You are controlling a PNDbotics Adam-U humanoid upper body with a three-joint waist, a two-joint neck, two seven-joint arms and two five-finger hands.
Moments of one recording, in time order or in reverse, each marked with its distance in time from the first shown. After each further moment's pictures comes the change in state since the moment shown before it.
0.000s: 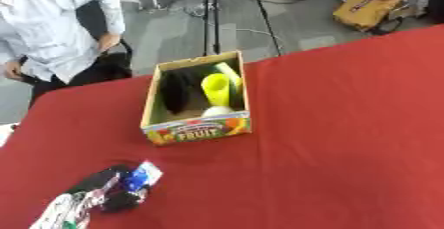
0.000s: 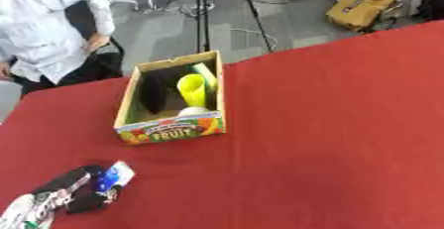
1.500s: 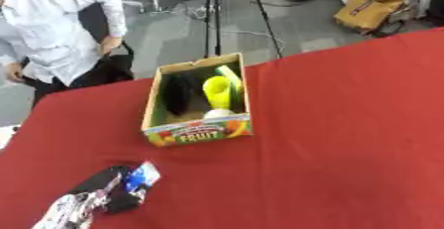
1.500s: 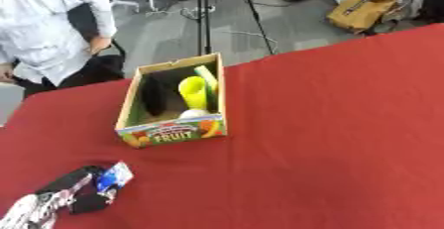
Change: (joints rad) left arm -0.010 -0.005 0.003 0.018 -0.022 -0.004 0.018; right arm 0.002 0.000 -0.006 0.000 -0.009 0.000 0.000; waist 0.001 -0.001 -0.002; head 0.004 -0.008
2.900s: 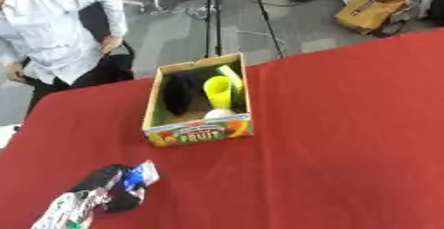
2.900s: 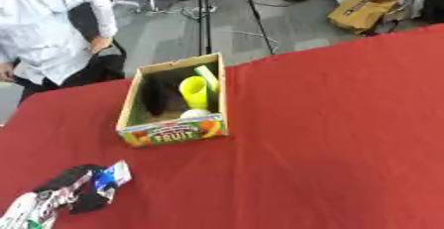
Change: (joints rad) left arm 0.004 -0.001 0.002 -0.065 -0.011 0.006 -0.011; right arm 0.005 0.000 -0.007 0.000 -0.006 0.001 0.000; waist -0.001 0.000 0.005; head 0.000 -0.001
